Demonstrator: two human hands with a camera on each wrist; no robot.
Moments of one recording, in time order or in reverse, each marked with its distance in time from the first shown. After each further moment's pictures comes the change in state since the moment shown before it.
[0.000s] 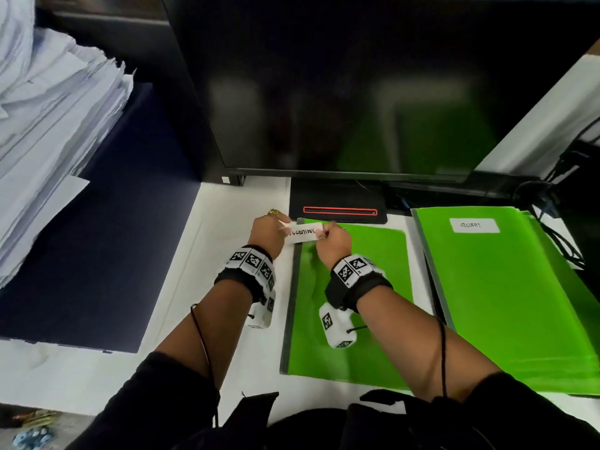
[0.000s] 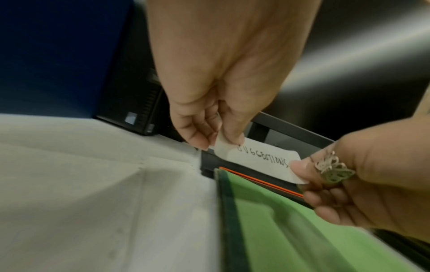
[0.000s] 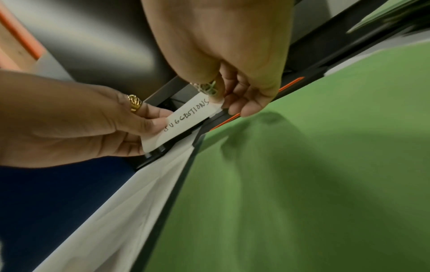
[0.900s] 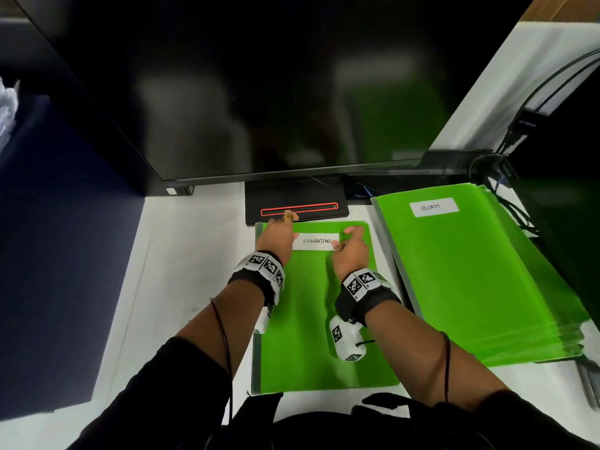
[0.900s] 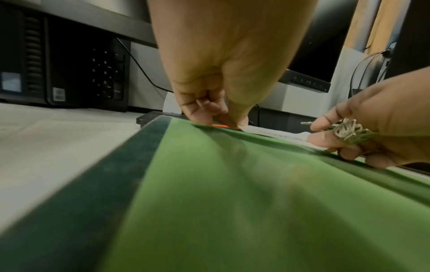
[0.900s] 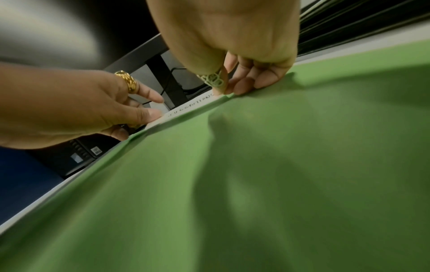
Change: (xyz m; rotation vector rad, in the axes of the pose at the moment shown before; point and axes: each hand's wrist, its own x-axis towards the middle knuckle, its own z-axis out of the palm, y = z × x) left_hand 0.018 0.055 0.074 0.353 -0.232 0.221; right_hand 0.012 0.092 -0.037 0.082 0.225 0.222
